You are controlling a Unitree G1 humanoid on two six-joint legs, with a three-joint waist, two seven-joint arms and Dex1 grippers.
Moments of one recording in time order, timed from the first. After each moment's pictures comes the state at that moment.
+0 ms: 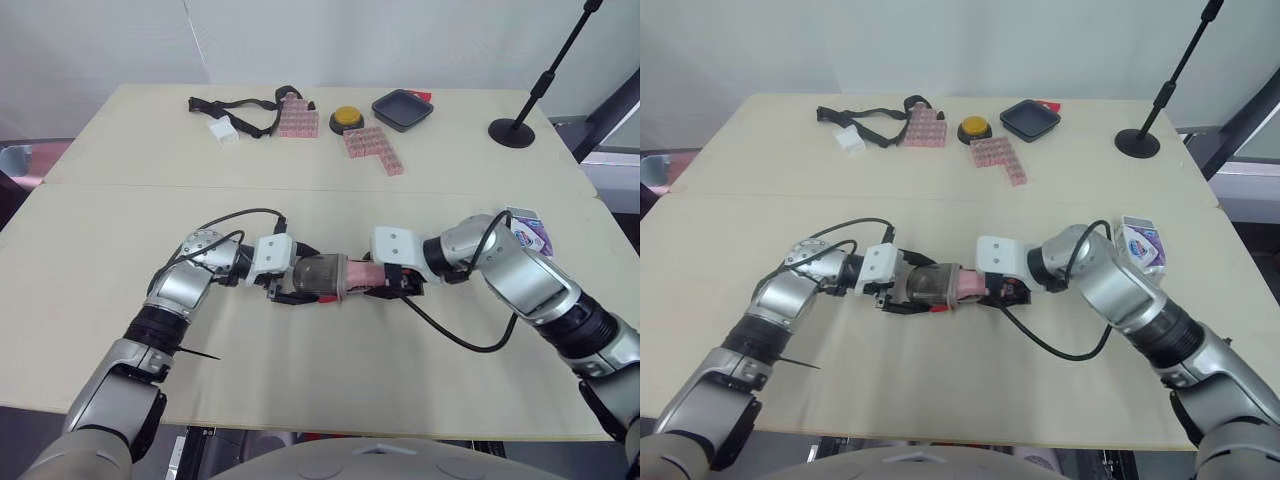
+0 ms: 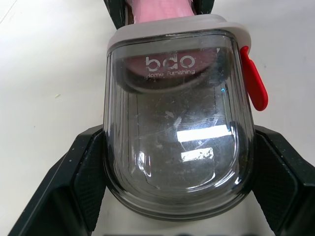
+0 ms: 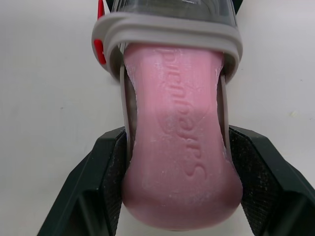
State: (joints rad) left arm -0.48 0.45 -0.29 0.30 -0.09 -0.18 -1.32; right arm -0.61 -0.67 0.55 -0.30 0.09 0.67 1.08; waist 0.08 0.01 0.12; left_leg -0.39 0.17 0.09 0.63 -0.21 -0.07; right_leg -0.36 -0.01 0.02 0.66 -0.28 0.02
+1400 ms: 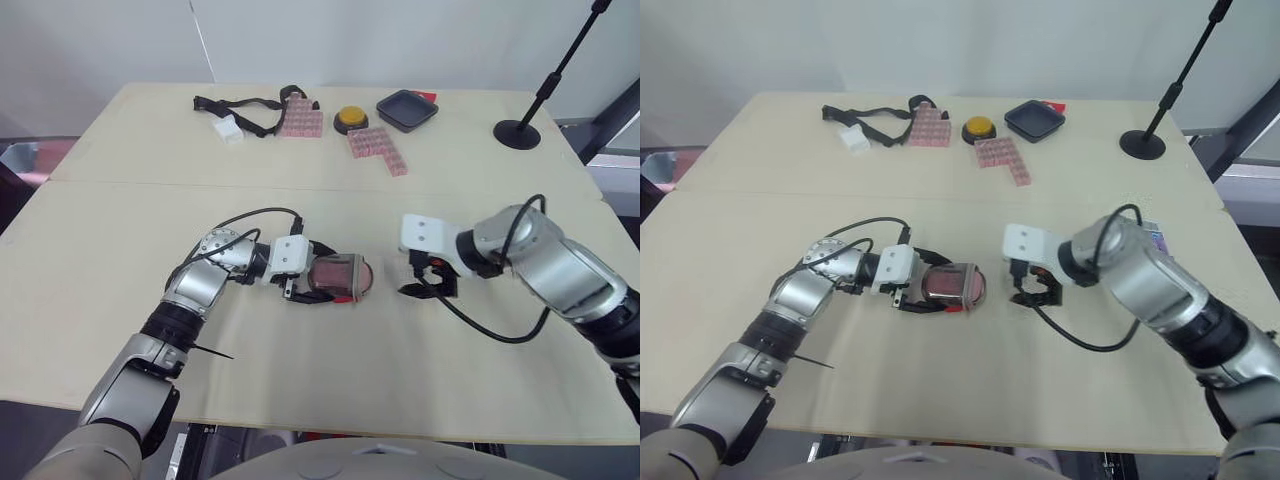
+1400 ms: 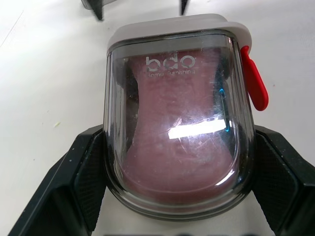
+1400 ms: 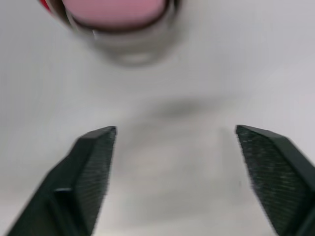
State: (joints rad) left arm -0.51 0.41 -0.33 0.31 -0.07 -0.21 -1.29; right arm -0.58 -0.86 0.47 -0.41 0.11 0.88 1.06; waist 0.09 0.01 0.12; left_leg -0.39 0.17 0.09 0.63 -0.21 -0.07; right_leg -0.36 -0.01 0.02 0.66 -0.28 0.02
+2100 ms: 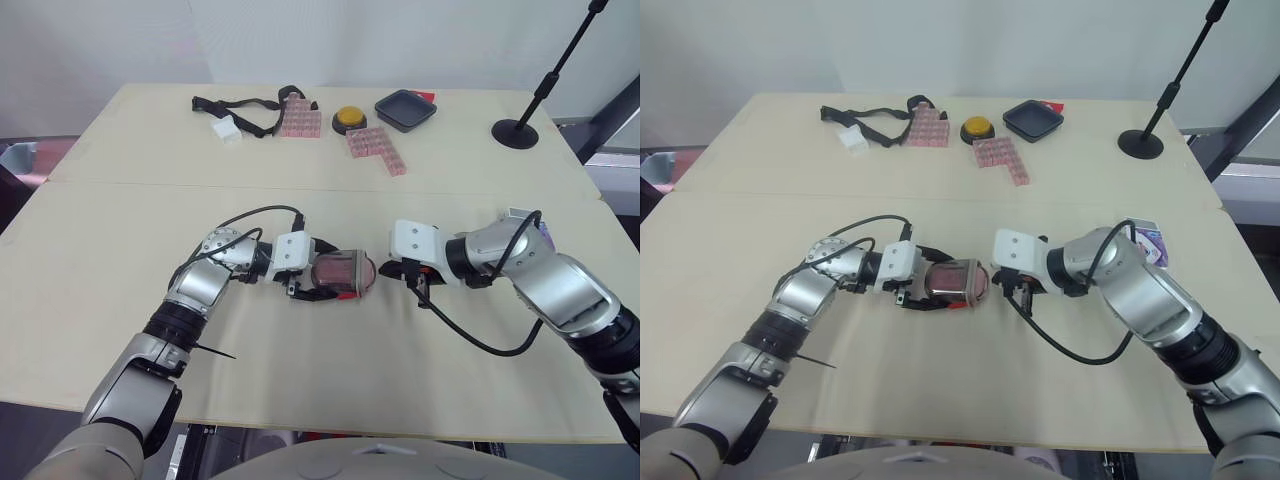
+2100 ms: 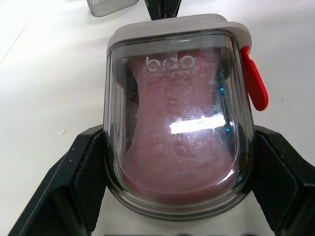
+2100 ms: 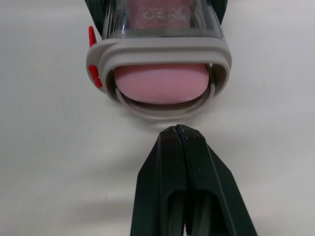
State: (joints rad) left arm -0.52 0.40 -0.33 0.30 -0.09 -0.18 -1.27; right arm -0.53 -0.76 0.44 -0.46 0.16 0.79 1.01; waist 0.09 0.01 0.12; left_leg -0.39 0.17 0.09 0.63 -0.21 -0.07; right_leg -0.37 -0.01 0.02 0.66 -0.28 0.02
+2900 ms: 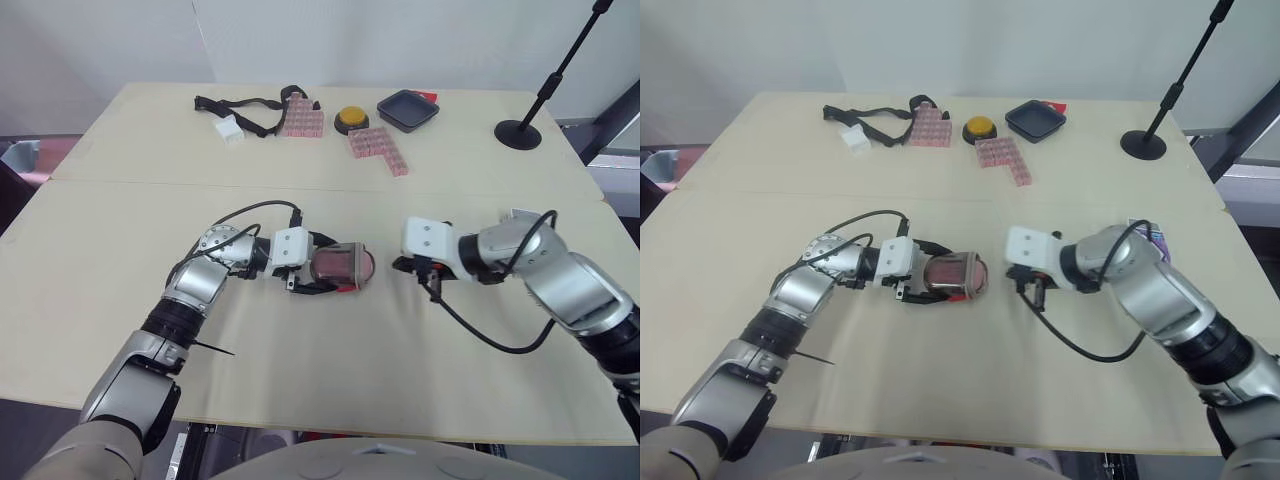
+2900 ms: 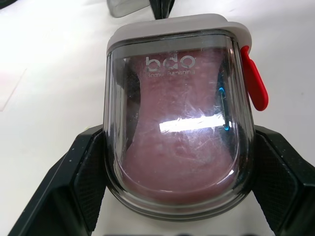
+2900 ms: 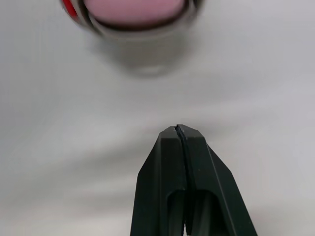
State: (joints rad) left arm -0.53 0.41 -0.31 0.33 -0.08 -0.24 -1.22; right arm -0.44 -0.84 0.31 -0.40 0.18 0.78 1.02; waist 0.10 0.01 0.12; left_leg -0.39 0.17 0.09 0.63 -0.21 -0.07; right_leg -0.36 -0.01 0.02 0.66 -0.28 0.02
